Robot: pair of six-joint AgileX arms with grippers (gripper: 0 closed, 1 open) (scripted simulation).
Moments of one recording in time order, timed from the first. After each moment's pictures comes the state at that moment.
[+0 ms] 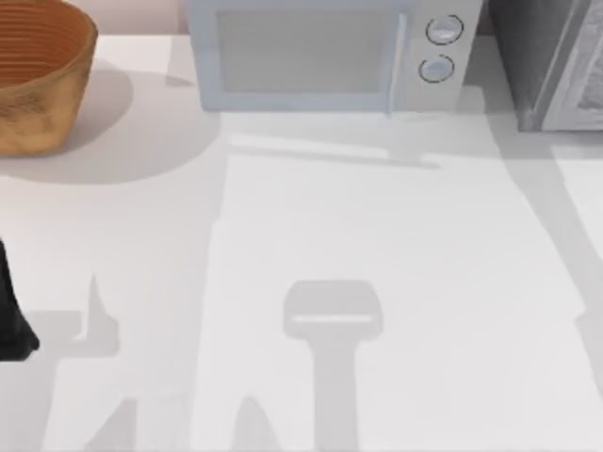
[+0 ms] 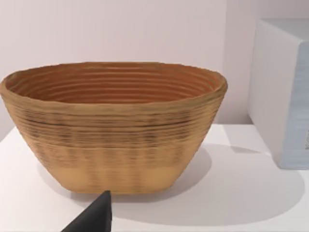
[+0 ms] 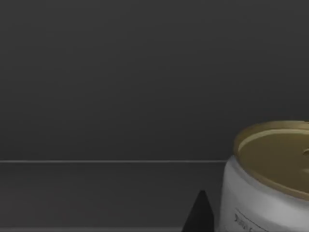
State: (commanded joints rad) left arm 0.00 0.00 0.00 0.00 0.00 0.00; right arm 0.19 1.57 1.82 -0.24 0.22 0.02
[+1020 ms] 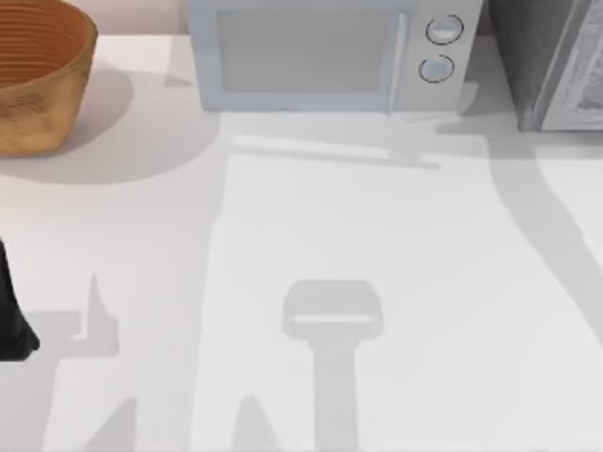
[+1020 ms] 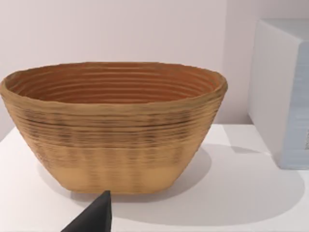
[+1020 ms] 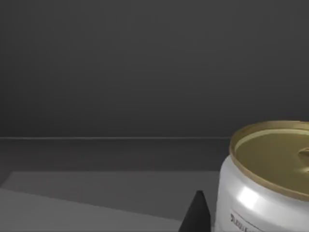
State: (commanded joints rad) left arm 0.00 0.00 0.00 0.00 0.00 0.00; right arm 0.35 1.31 1.84 -0.52 0.37 0.02
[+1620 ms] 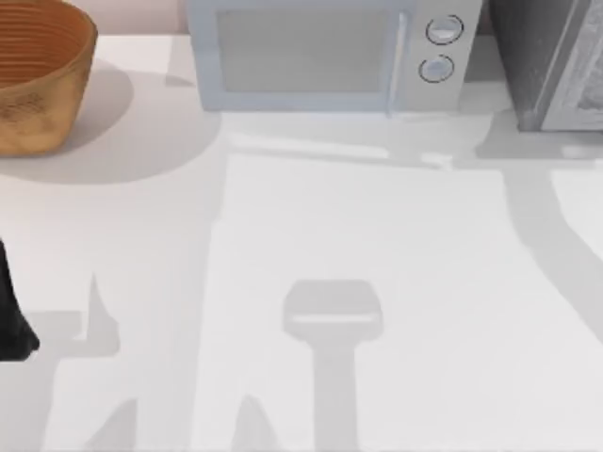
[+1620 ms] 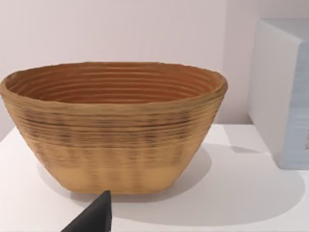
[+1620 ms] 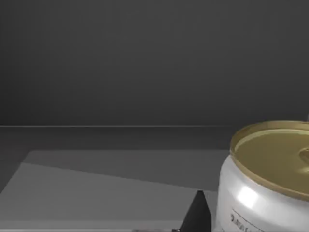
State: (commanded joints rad) left arm 0.00 0.00 0.00 0.00 0.00 0.00; right arm 0.44 1.17 1.83 -0.66 0.46 0.01
